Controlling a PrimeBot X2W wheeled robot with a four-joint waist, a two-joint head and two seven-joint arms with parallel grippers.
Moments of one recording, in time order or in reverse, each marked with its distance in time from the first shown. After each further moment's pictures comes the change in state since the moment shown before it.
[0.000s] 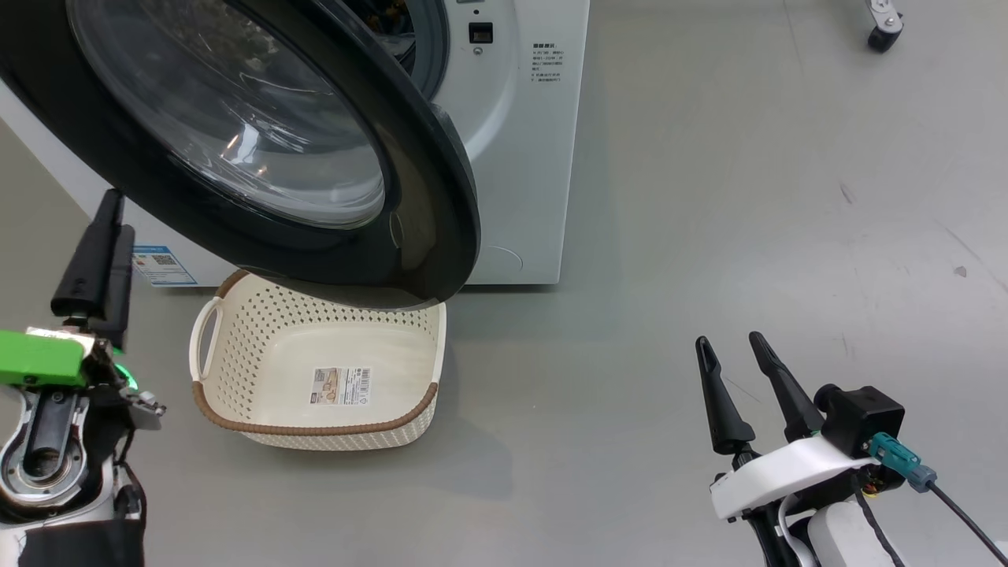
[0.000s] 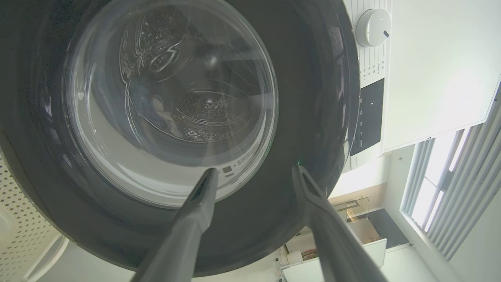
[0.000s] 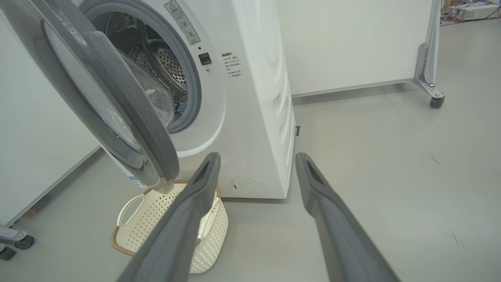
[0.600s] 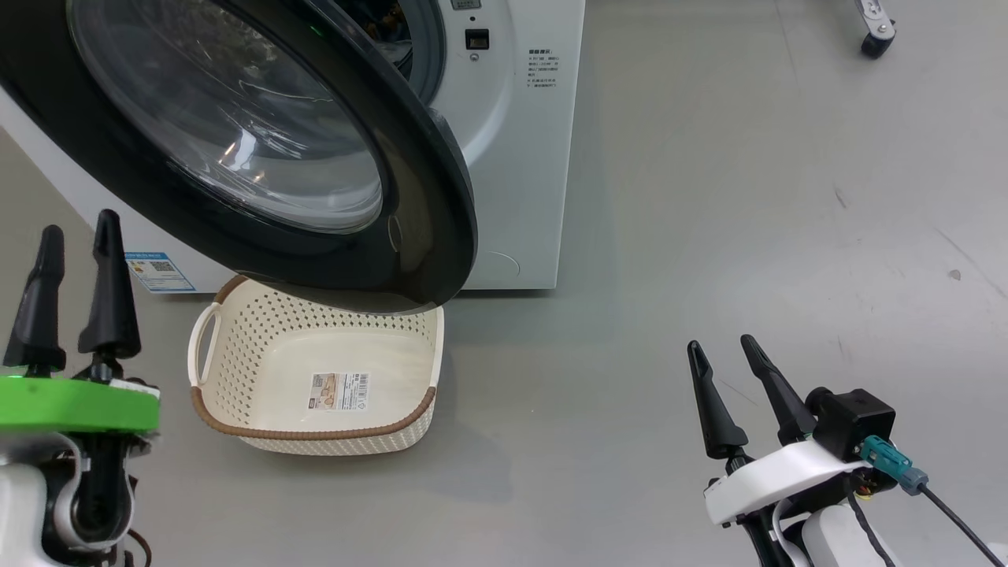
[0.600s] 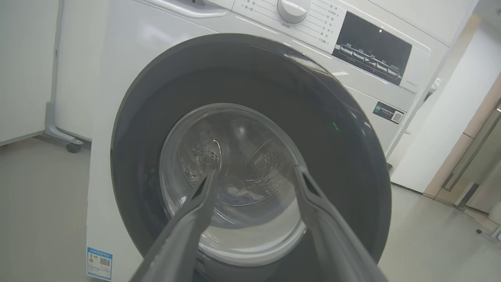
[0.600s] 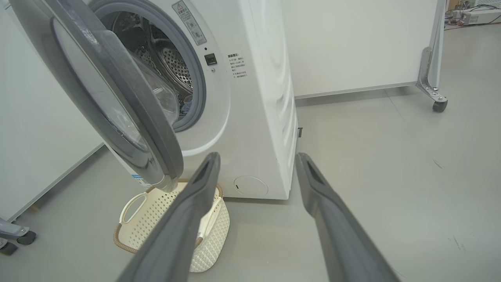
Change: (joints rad) left arm 0.128 0.221 -0.231 -0.135 0.625 -0.001 -0.440; right arm 0.004 0.000 0.018 -0.005 -0.010 0.000 0.000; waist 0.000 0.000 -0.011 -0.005
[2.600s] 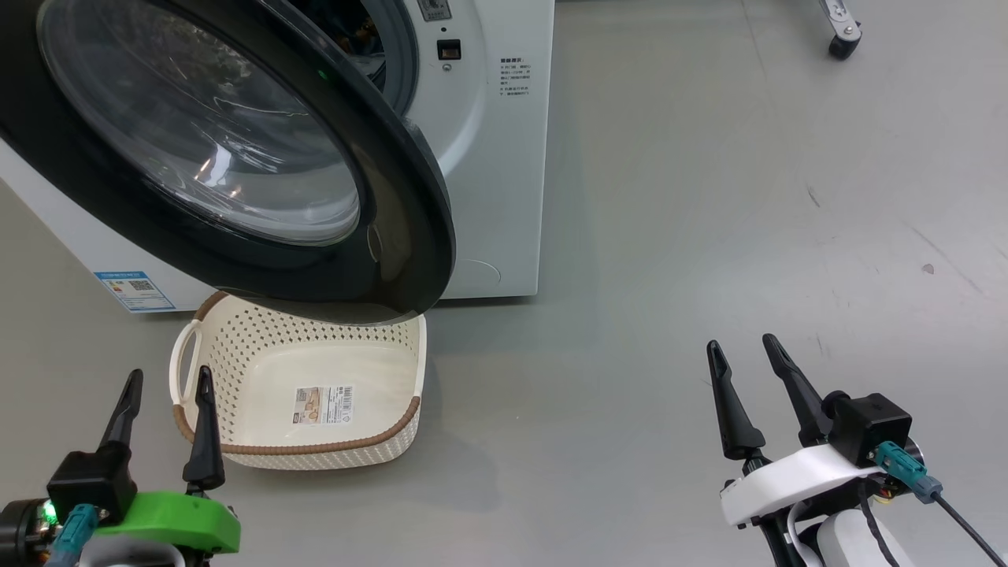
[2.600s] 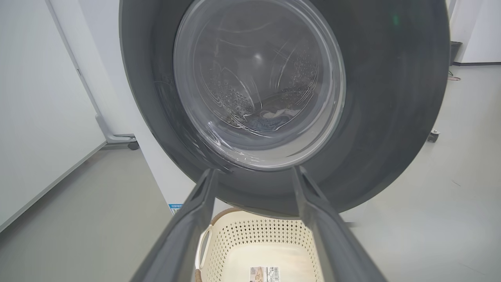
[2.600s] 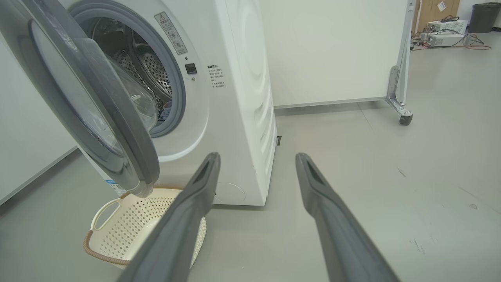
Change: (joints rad) left arm 0.169 -0.092 -0.045 0.226 0.569 0.102 -0.173; right arm 0.024 0.000 -0.052 -0.027 -0.072 0.000 0.000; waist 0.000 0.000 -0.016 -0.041
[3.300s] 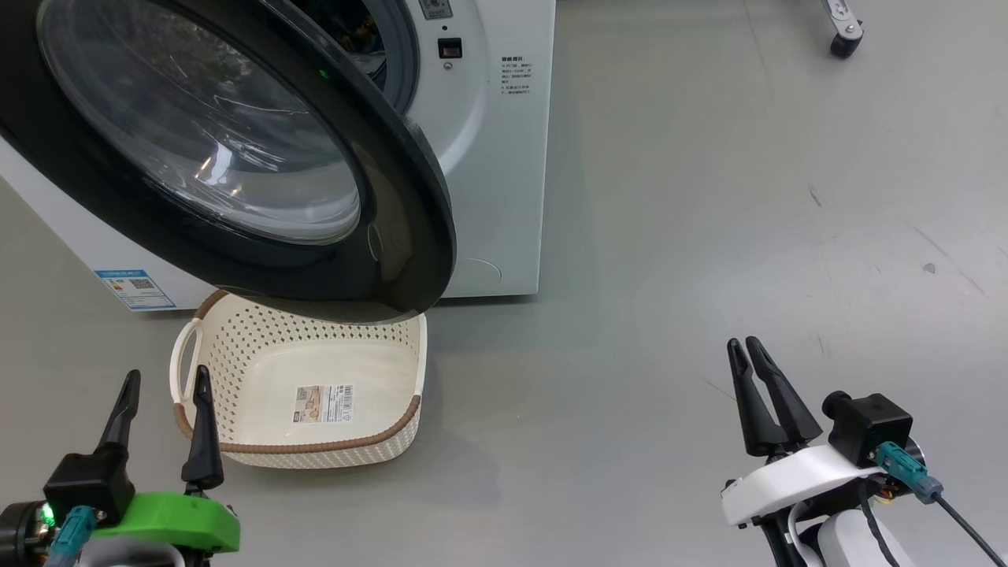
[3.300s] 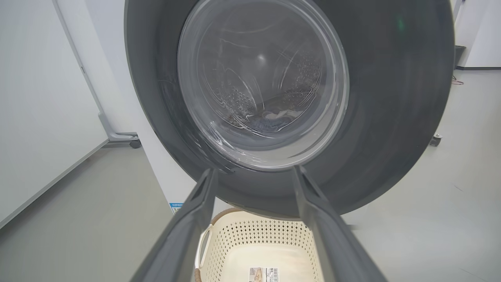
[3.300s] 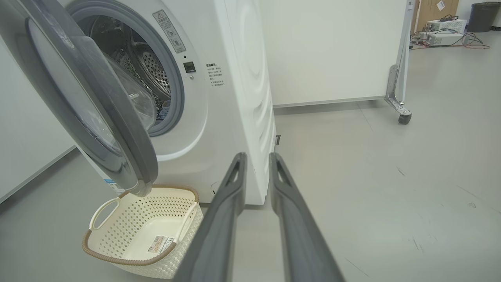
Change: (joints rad) left arm 0.000 -0.038 0.040 0.001 0.028 -0.023 0.000; right arm 0.001 0.002 -0.005 0.003 -0.006 0.000 0.000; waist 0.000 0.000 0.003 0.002
